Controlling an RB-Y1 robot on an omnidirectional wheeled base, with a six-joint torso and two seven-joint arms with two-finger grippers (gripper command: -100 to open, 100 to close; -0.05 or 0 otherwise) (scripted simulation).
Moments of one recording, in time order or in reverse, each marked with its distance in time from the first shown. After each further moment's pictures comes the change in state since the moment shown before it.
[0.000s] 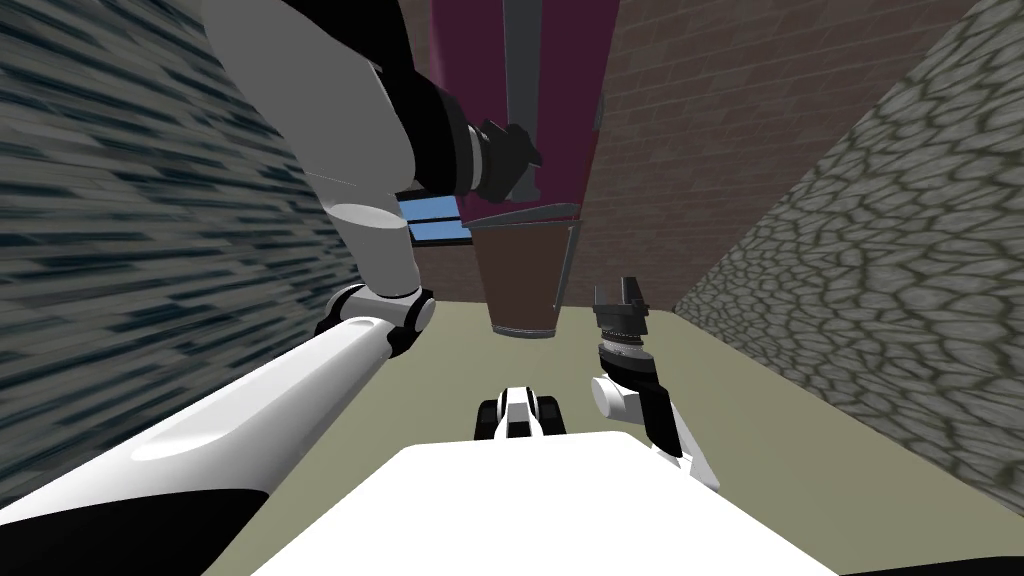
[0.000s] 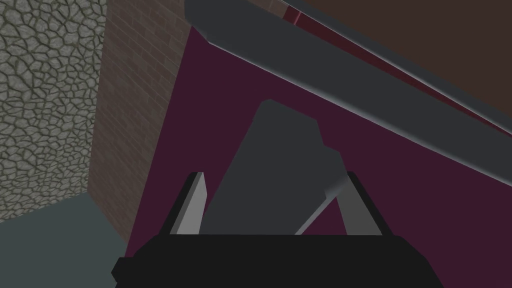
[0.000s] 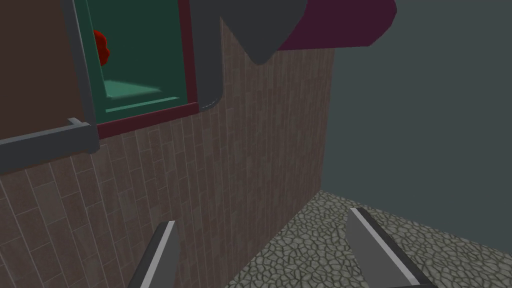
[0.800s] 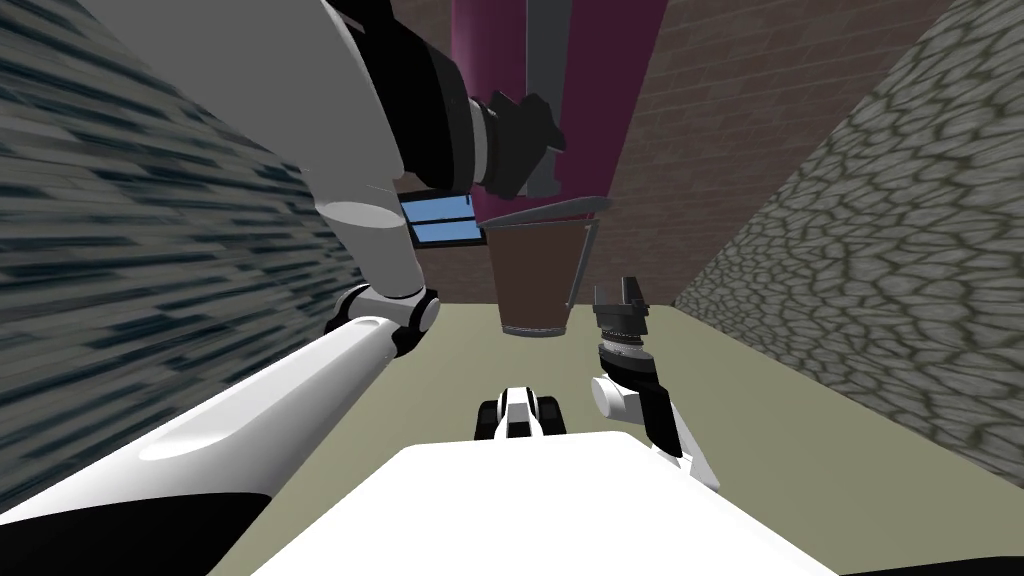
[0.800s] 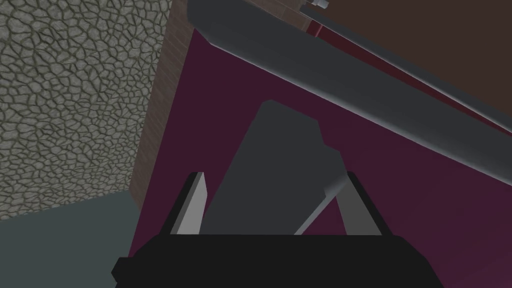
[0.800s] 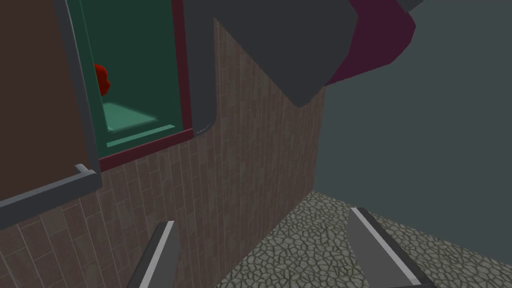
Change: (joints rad) left arm -0.011 -0.041 0.020 -0.046 0.102 0.000 -0.001; right arm 0.000 0.000 0.000 0.000 0.000 0.000 0.000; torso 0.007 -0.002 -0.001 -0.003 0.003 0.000
